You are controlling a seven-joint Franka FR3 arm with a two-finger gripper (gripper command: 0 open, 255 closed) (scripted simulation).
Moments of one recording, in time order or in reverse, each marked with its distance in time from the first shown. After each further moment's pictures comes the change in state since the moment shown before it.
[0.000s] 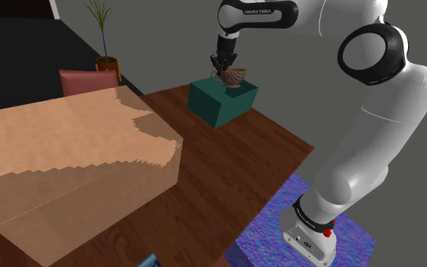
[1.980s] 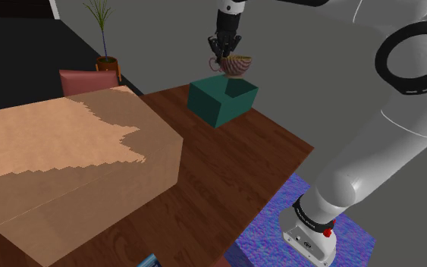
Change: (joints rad) arm 0.079 -0.203 0.065 -0.014 0.039 -0.201 0.112
